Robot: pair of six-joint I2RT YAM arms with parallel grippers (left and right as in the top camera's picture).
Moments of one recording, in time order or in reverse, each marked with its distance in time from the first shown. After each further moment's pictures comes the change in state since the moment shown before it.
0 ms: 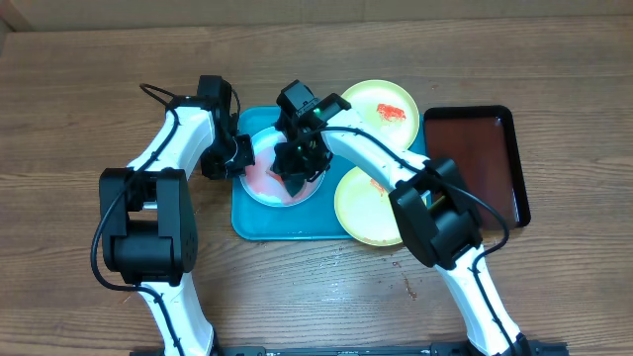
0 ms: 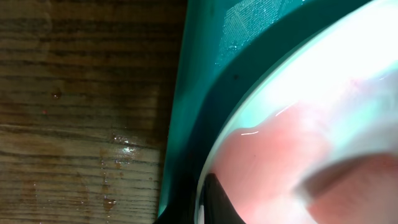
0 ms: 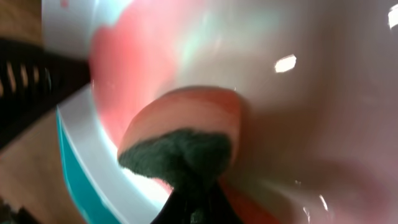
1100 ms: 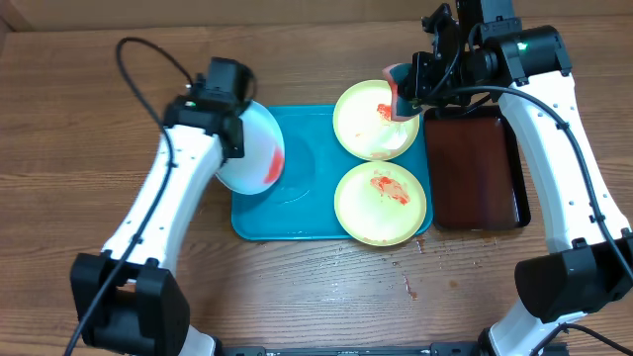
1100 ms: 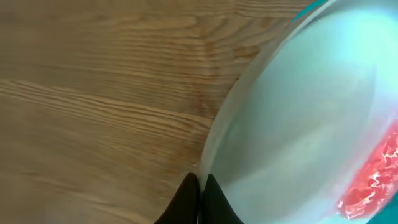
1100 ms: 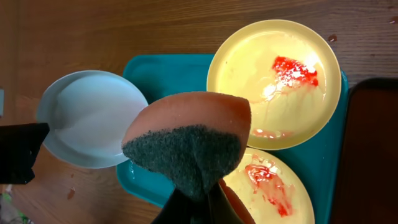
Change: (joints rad) left arm -0.175 -0.365 -0.002 -0.097 -0.609 0.003; right arm -0.446 -0.536 -0.010 -0.229 0.031 -0.103
